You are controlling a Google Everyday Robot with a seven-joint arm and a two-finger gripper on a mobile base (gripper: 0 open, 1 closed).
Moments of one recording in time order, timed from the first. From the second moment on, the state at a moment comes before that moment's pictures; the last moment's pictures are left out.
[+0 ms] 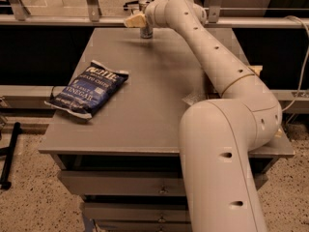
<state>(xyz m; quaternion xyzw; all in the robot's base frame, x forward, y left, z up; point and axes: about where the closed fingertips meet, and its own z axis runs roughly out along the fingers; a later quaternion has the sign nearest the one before) 0.961 0.015 0.921 -0.32 0.72 0.09 0.61</state>
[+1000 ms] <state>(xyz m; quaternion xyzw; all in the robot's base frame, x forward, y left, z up) 0.930 0.039 0.933 -0.34 0.71 0.13 0.60</state>
